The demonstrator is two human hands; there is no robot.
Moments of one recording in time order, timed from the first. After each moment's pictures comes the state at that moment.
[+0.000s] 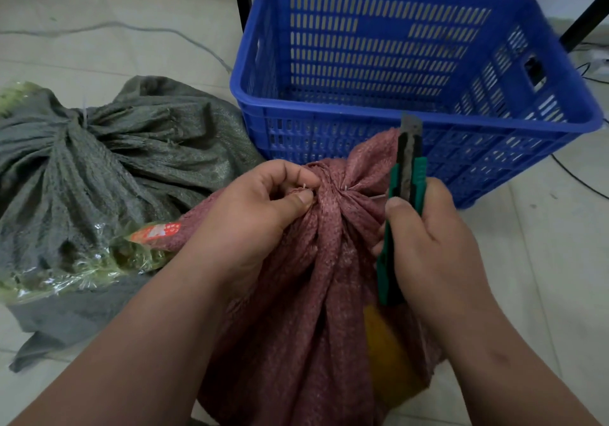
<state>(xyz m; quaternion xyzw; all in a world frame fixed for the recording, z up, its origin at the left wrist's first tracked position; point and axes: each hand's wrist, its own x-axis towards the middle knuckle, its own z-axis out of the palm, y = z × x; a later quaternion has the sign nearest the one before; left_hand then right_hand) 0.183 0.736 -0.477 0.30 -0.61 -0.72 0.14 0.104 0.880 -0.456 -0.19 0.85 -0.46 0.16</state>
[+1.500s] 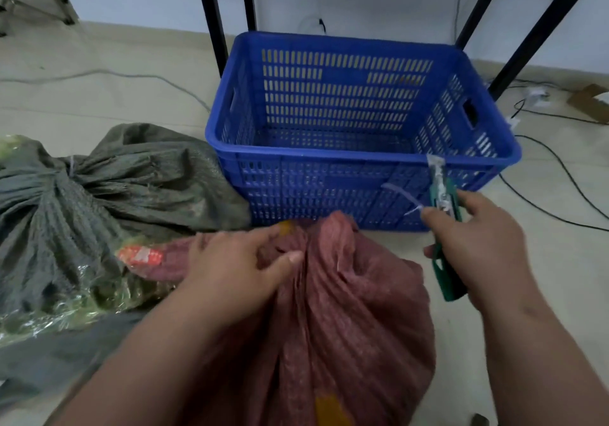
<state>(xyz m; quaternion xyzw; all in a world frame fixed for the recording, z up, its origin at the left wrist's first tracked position) 0.184 0.745 -0.470 0.32 -0.92 -0.22 -0.09 0.020 0.939 -0.432 -0.06 0.90 -0.42 0.08</state>
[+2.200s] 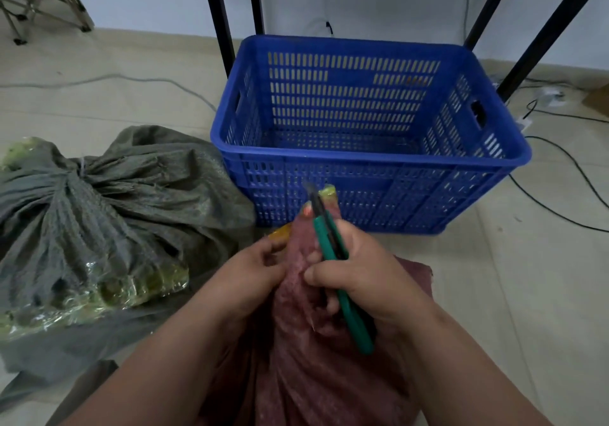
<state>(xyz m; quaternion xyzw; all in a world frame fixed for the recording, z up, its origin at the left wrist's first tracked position) 0.175 0.766 -0.496 0.38 -0.55 -0.74 0.00 0.077 0.888 -0.453 -0.18 0.67 -0.54 0.46</state>
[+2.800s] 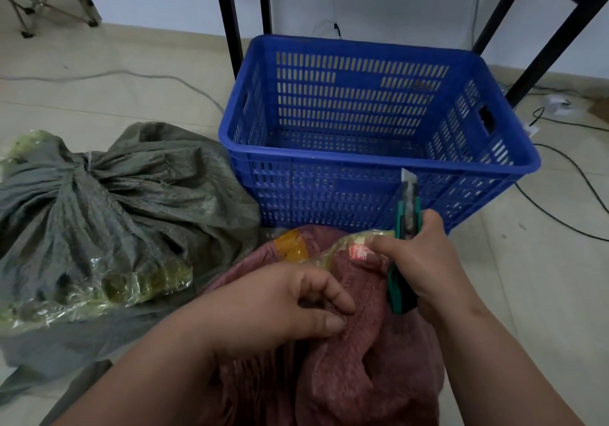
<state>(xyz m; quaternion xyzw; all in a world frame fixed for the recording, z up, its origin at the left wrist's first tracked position) 0.190 0.772 -0.455 0.14 -0.72 -0.67 -0.16 0.034 0.906 -0.471 -0.06 0.85 -0.47 0.22</state>
